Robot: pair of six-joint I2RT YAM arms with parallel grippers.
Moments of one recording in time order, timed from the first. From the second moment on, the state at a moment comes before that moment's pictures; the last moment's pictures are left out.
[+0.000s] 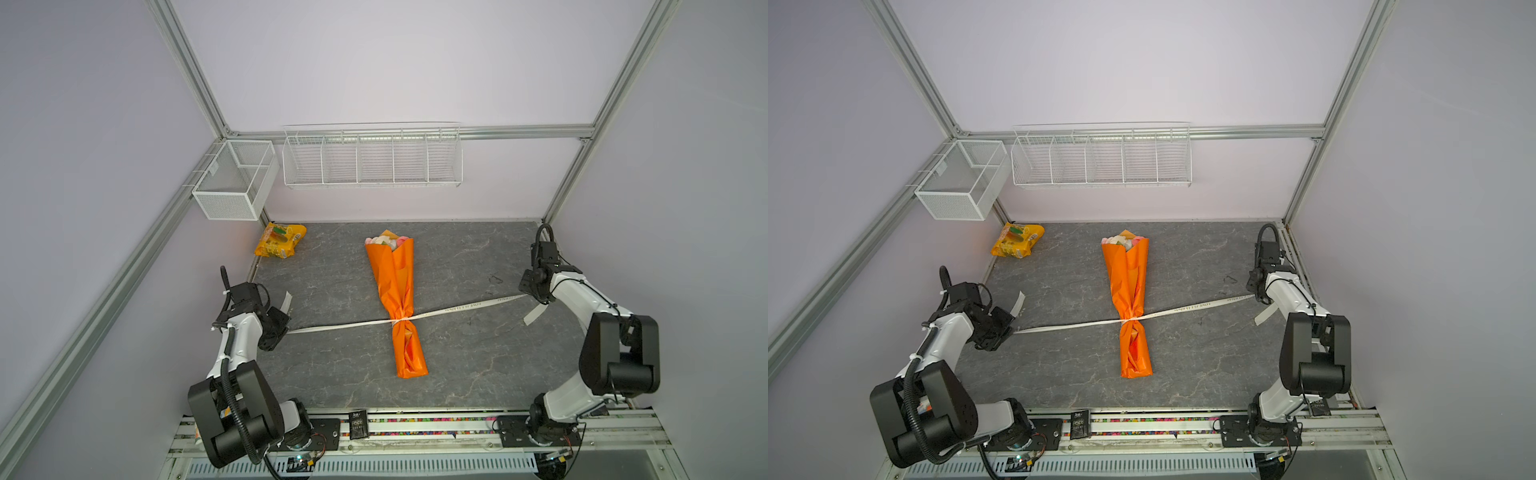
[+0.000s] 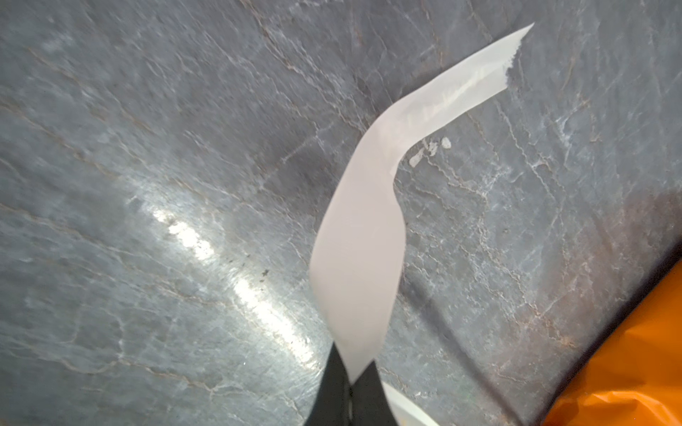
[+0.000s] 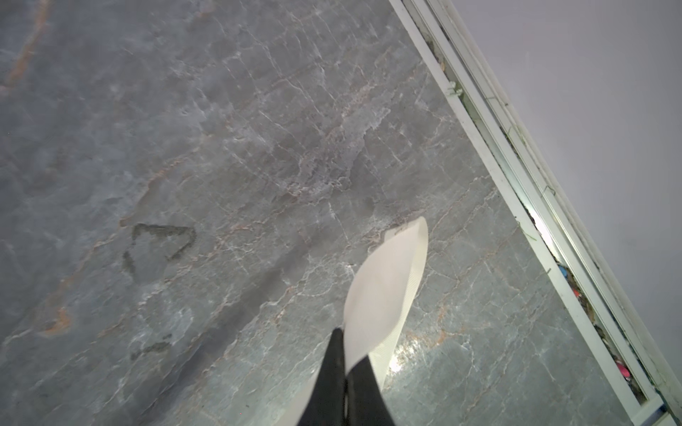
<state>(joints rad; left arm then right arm) 0.37 1.30 0.79 -0.74 0.17 -0.60 -0.07 1.62 1.08 -0.58 0.31 0.39</state>
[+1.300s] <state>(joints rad) -0.05 1.11 0.96 -0.77 -0.04 -0.59 0.15 1.53 1.10 -0.61 -0.25 0.36</state>
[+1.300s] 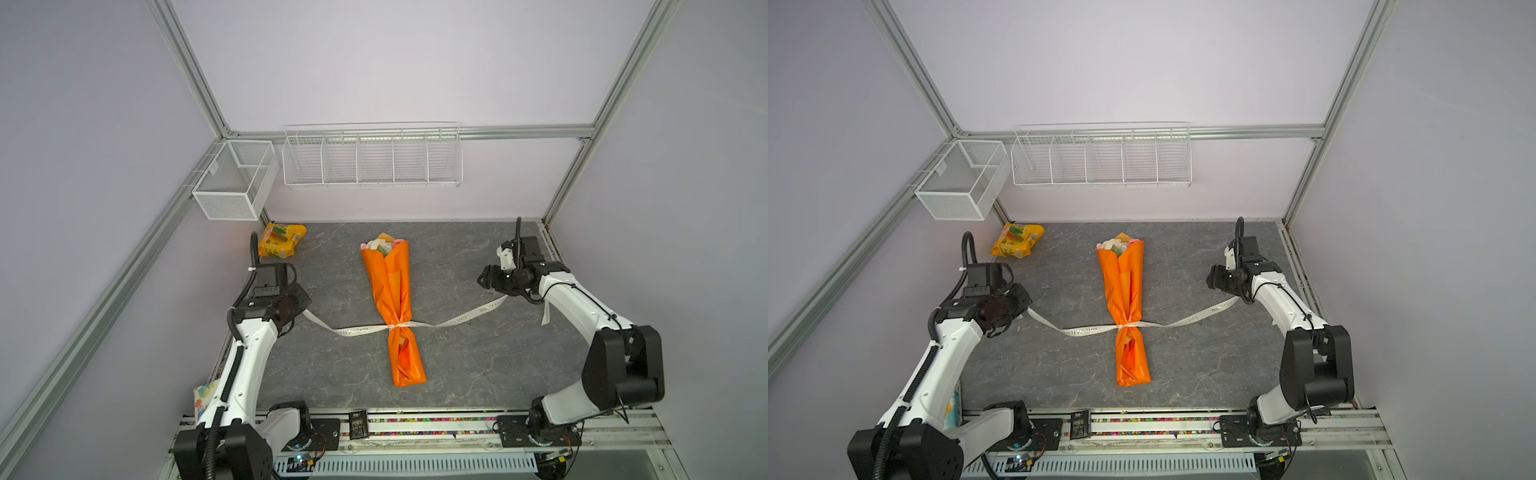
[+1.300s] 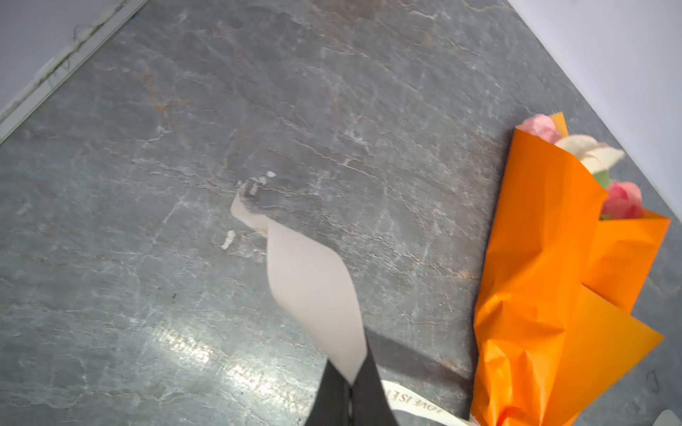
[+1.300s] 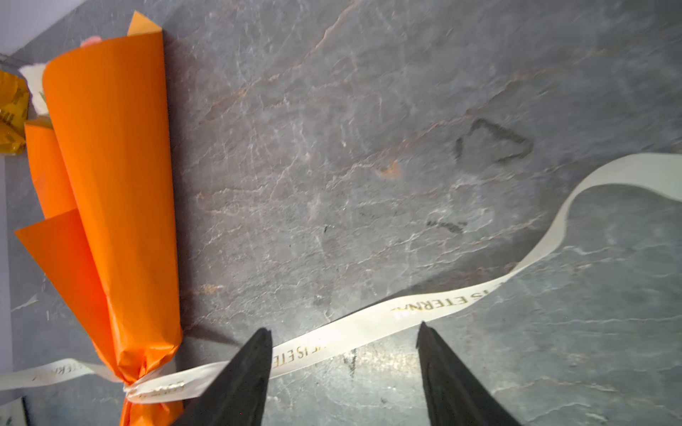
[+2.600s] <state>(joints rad) -0.17 1.04 0.97 -0.83 -0.14 -0.57 0.99 1.80 1.41 -0.63 0.10 0.49</state>
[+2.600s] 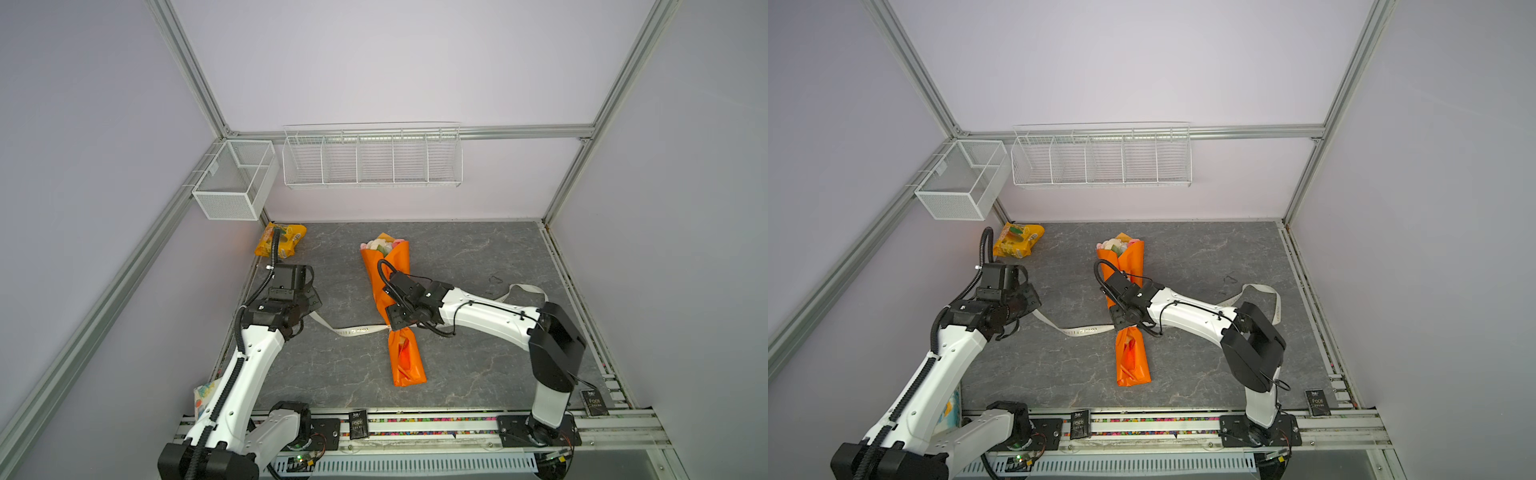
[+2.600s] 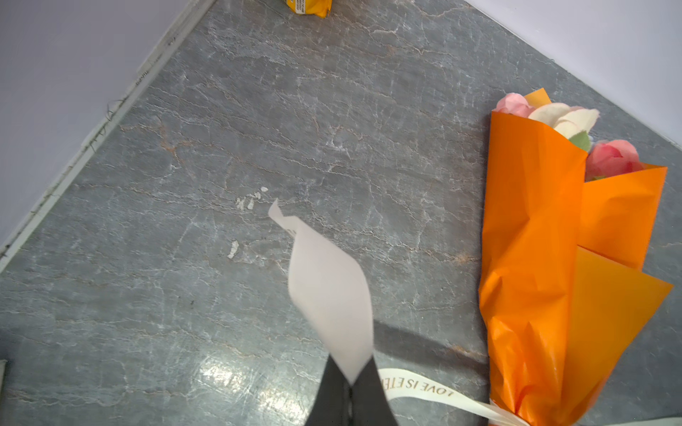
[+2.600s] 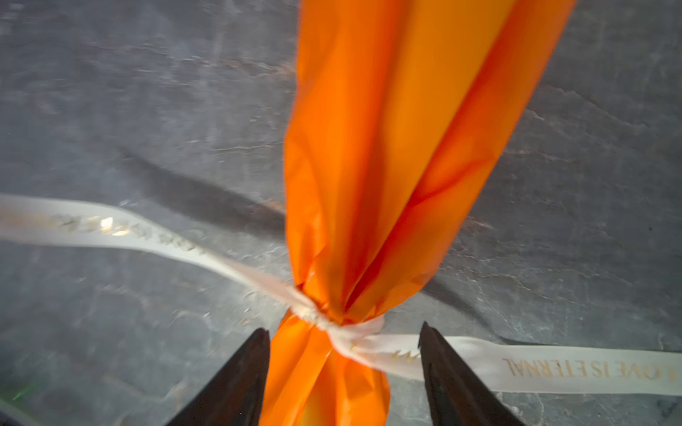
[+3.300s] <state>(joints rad) -0.17 0.95 1.10 -0.96 -0.08 -0.66 1.11 2.03 1.30 0.06 -0.04 -0.38</state>
